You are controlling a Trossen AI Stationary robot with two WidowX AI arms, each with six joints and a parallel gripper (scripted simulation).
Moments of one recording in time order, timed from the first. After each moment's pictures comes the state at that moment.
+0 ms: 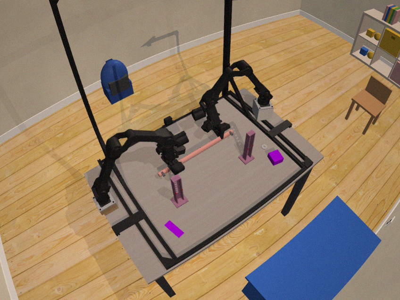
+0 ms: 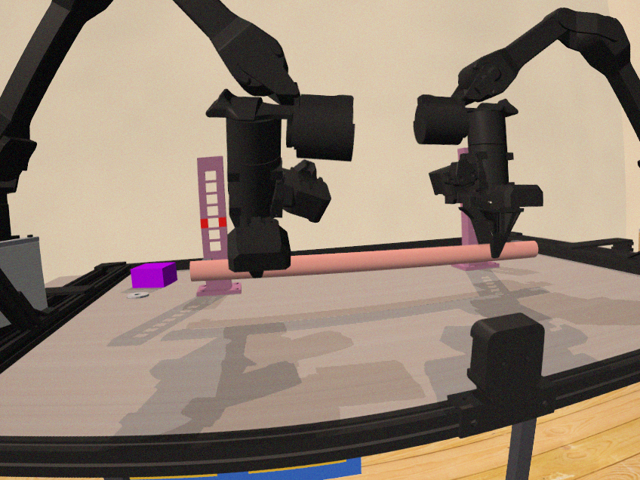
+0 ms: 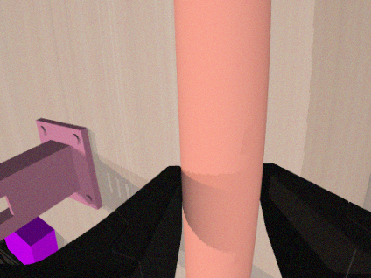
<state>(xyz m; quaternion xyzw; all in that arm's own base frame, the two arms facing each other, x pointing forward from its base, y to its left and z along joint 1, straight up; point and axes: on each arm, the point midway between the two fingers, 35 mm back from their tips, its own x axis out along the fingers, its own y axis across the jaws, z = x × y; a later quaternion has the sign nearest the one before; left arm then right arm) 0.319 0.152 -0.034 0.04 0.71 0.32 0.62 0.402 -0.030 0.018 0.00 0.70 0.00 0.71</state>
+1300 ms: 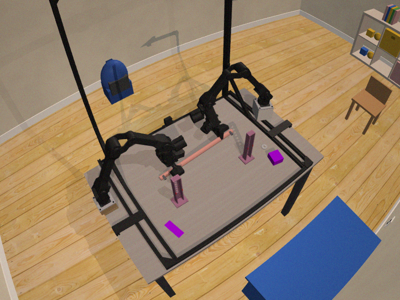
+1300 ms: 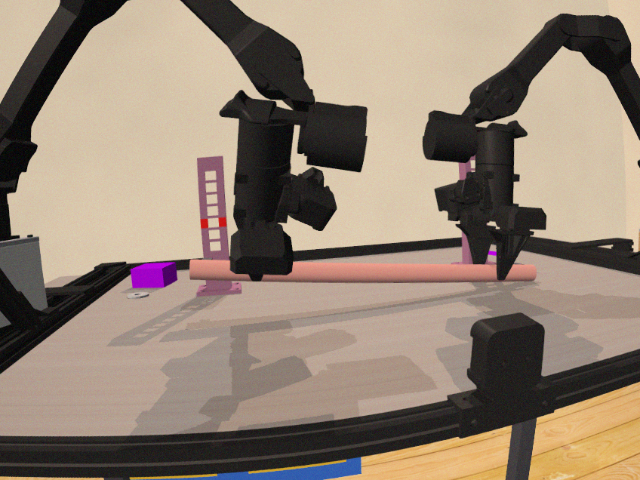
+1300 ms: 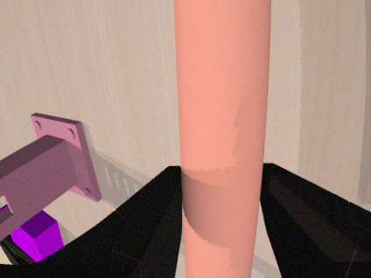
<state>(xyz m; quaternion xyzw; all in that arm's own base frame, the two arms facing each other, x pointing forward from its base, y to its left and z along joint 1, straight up) 0.320 0.152 -0.038 0.03 0.74 0.30 0.60 0.401 -0.030 -0.010 0.00 0.67 0.00 0.74</state>
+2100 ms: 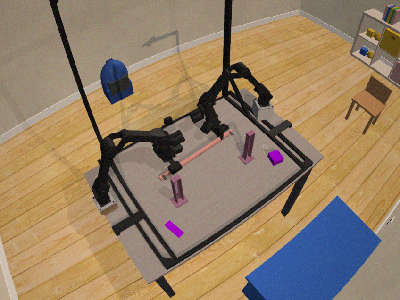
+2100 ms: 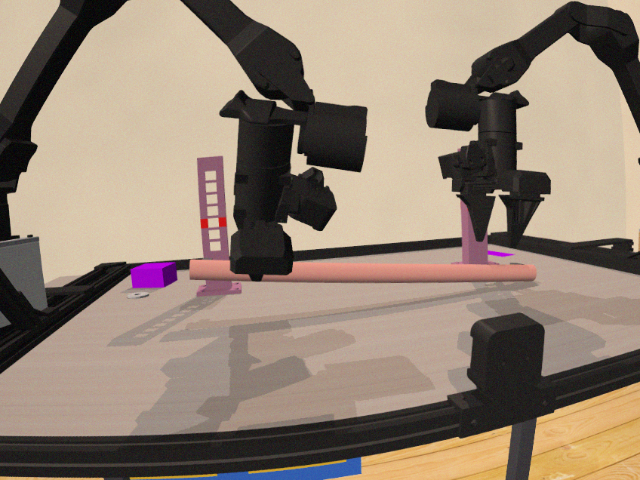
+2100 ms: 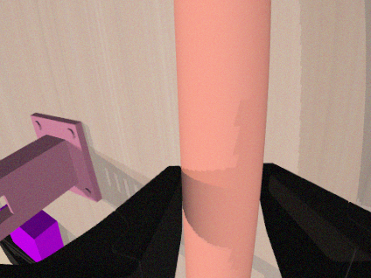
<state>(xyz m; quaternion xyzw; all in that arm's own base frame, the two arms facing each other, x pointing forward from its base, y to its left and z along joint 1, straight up) 0.320 0.152 -0.038 0.03 0.74 0.30 0.60 0.392 -0.029 0.034 0.00 0.68 0.00 0.74</state>
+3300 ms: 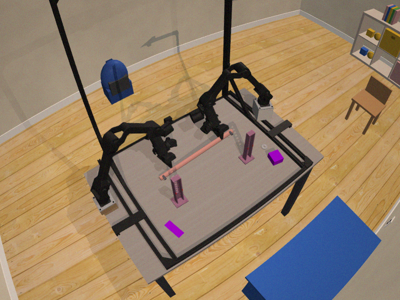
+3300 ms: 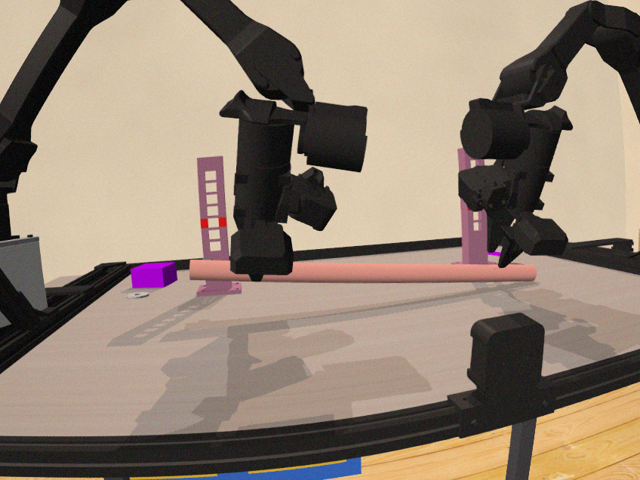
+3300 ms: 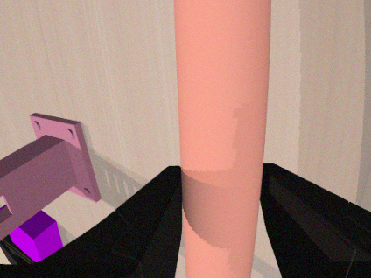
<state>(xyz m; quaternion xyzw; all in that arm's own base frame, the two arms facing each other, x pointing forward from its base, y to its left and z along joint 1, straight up) 0.320 0.151 -0.038 0.03 0.74 0.30 0.60 0.399 0.000 0.011 -0.17 0.65 -0.18 0.71</state>
